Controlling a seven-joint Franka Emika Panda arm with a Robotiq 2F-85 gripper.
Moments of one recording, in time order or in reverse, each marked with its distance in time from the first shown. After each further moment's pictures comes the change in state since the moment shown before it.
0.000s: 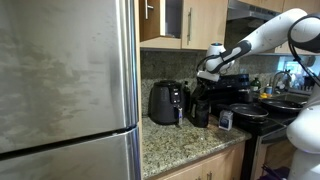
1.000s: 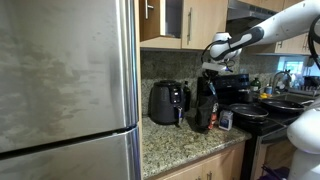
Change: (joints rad) arm 0.018 -0.165 -0.005 -0.004 0.103 -0.294 -0.034
